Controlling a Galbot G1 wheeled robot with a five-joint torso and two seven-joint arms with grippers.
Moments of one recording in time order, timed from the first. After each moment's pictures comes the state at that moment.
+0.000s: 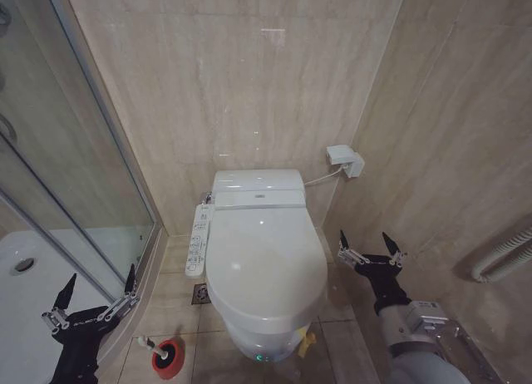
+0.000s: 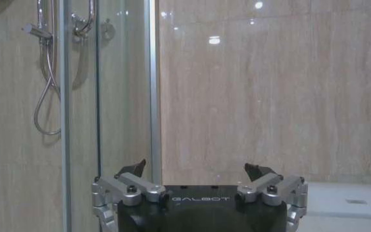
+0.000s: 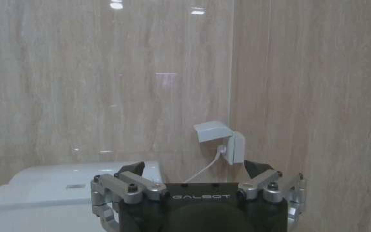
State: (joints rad) left arm 2.02 -1.22 -0.70 -2.46 -0.27 -0.26 -0.37; right arm -1.60 1.36 0.55 2.42 0.19 -0.23 0.27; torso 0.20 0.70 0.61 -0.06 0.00
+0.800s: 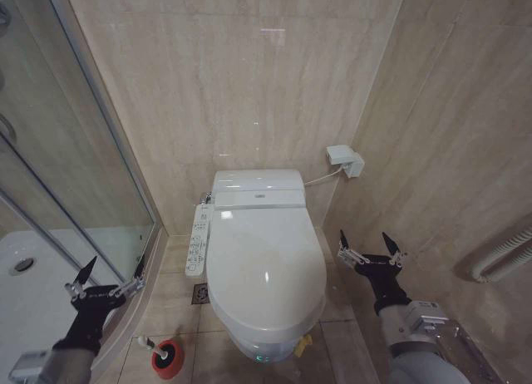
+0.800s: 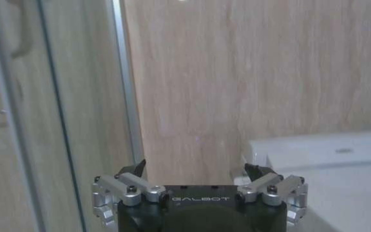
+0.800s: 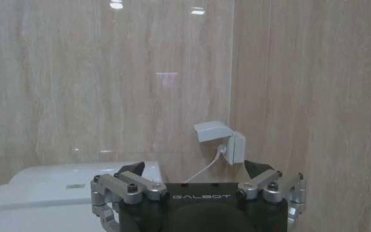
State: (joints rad) left arm 1.79 -1.07 -0.83 -2.34 -0.48 0.09 -0.19; right arm -1.60 1.36 0.55 2.42 0.19 -0.23 0.27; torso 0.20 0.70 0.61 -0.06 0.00
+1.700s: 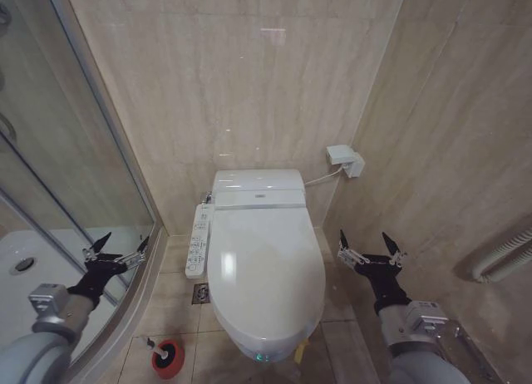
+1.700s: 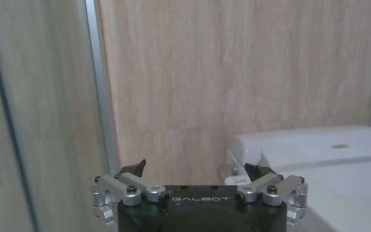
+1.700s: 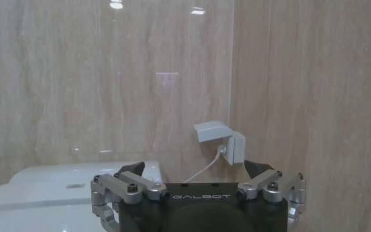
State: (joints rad) left arm 1.53 -0.94 -0.79 -2.11 -0.61 0.13 -0.04; right arm -1.60 1.36 0.55 2.42 0.19 -0.23 0.27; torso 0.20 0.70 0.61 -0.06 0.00
